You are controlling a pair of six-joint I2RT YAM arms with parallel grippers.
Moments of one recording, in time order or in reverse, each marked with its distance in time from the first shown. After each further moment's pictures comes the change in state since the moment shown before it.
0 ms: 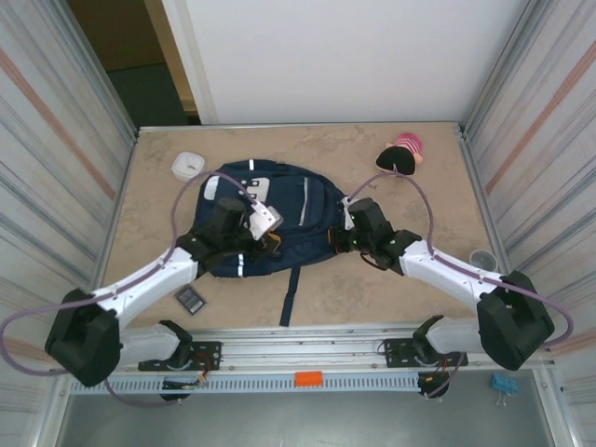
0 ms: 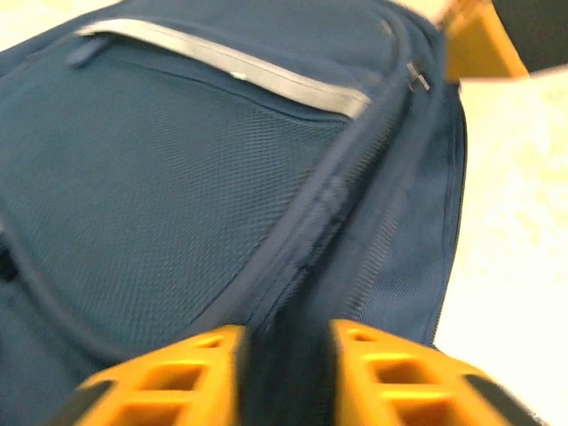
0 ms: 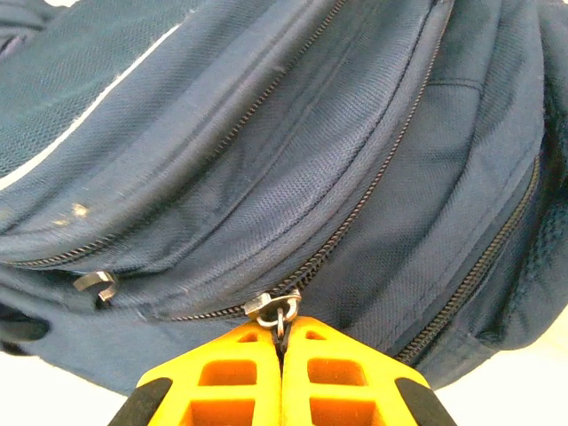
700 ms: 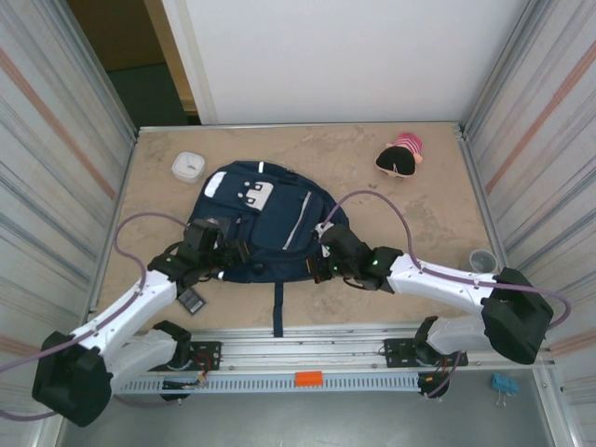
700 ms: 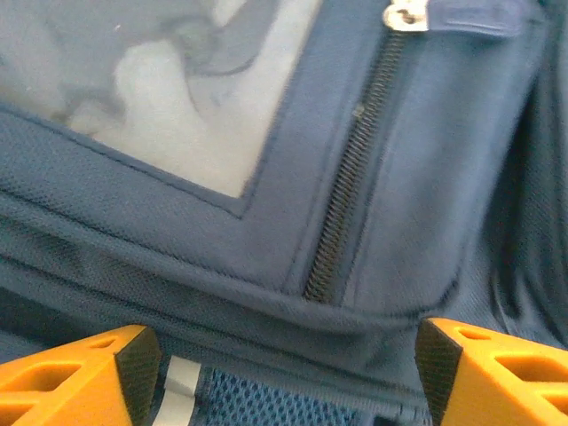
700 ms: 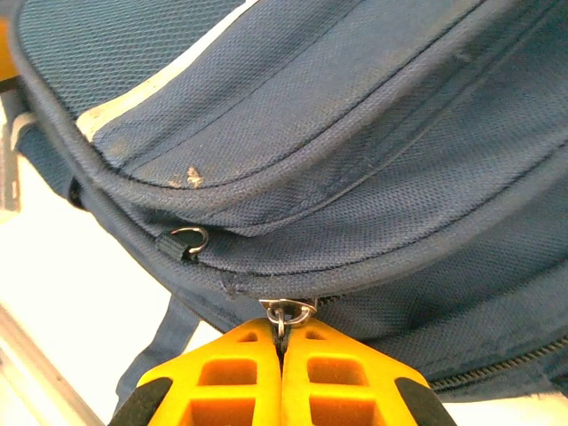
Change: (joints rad) left arm 0.162 -0.165 -0.178 -0.242 -0.214 -0.907; right arm 0.303 0.008 -0.008 -0.046 0.051 0.129
